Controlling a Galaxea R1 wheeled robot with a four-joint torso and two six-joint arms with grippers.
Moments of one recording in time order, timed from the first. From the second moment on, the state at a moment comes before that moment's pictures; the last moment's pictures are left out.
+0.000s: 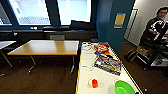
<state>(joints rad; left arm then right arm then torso) 1.35 2.55 -2.04 -0.03 -0.21 -0.18 -0.74 2.28 -2.06 0.89 -0.23 0.18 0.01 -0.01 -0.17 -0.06</state>
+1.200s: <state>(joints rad) 1.31 2.56 -2.00 -0.02 -0.20 -0.18 -0.63 1.73 -1.48 0.88 -0.25 0.18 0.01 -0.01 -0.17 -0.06</state>
